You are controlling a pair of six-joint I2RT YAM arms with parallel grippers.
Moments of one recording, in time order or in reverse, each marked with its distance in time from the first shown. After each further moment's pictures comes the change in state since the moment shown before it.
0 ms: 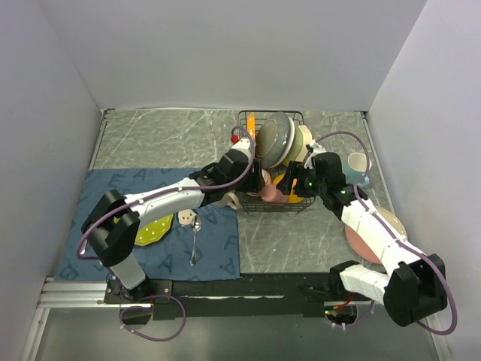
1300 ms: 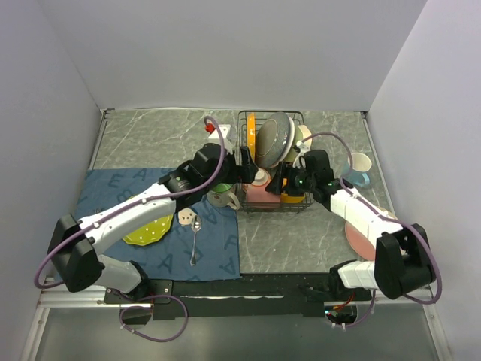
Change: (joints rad) left arm 0.012 -0.270 -0.019 -0.090 -0.108 -0.020; right arm 0.016 0.181 0.003 0.124 -0.144 0.019
